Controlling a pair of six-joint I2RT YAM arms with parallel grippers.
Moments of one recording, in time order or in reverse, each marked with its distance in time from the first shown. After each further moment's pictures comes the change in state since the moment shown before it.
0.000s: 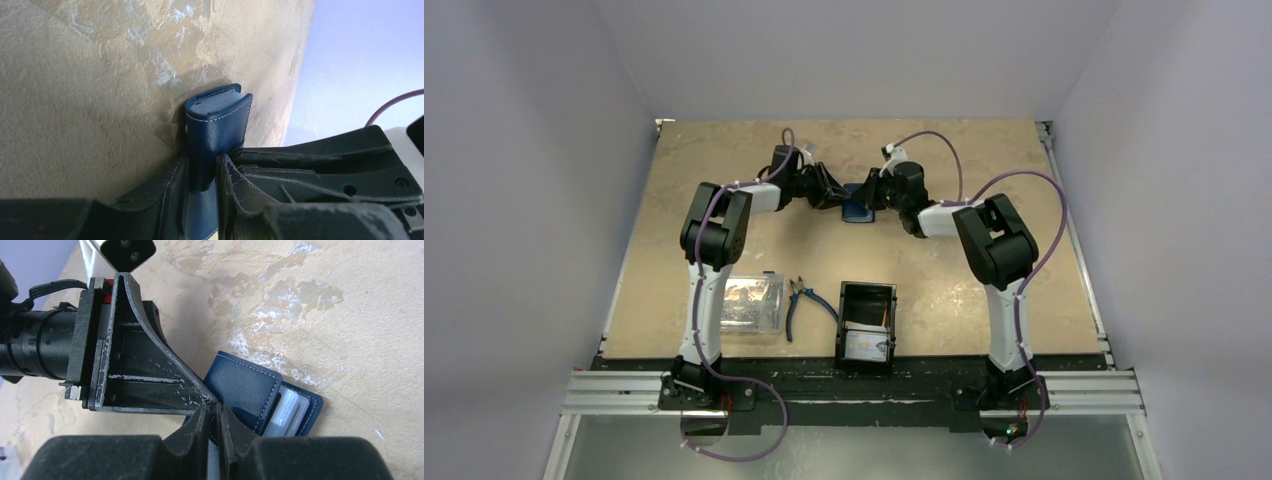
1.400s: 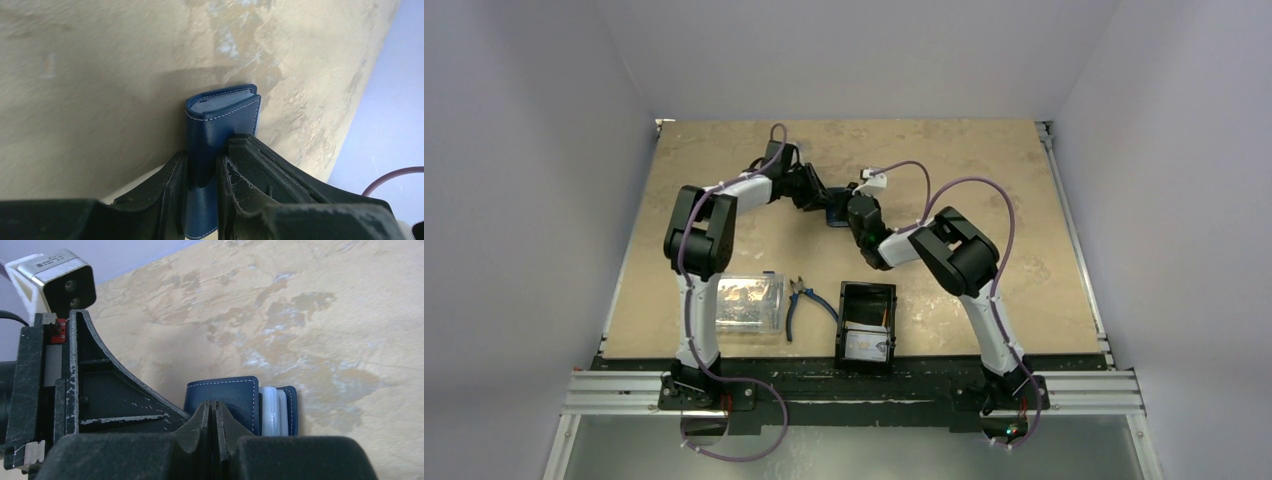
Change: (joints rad) left arm 0.005 -0.156 -0.032 -0.308 -0.251 0.169; right arm 0.265 0.117 -0.038 0.323 0.741 0.097
